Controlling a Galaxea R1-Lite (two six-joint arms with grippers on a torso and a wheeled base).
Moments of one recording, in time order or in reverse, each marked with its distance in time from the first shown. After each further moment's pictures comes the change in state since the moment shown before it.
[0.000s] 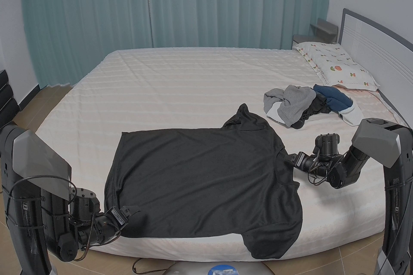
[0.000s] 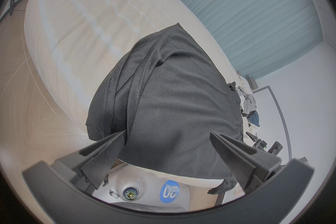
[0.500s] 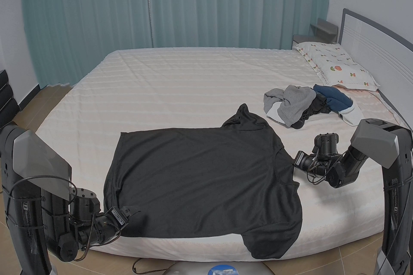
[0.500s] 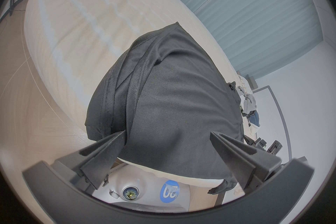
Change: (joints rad) left arm -0.002 0.001 0.000 0.000 0.000 0.000; right arm -0.011 0.015 -0.027 0.002 -0.001 0.016
